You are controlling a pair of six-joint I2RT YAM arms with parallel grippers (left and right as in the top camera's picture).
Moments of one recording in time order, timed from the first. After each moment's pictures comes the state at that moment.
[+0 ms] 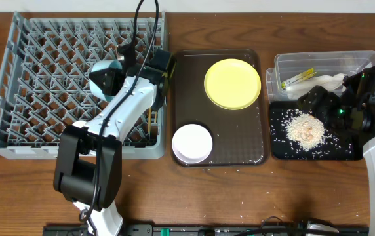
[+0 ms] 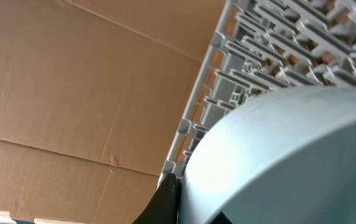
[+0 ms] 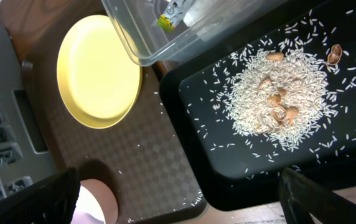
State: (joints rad) left arm -0.34 1.89 1.39 -0.94 -1.40 -0.36; right arm -0.20 1.28 1.17 -0.98 -0.30 0.44
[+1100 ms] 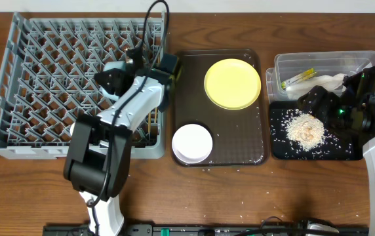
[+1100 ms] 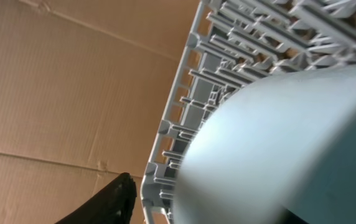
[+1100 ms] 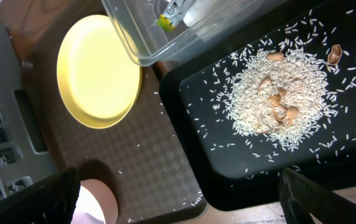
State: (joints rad) left arm -0.38 1.97 1.38 -0.89 -1.36 -0.36; right arm -0.20 1.28 1.17 -0.98 -0.30 0.44
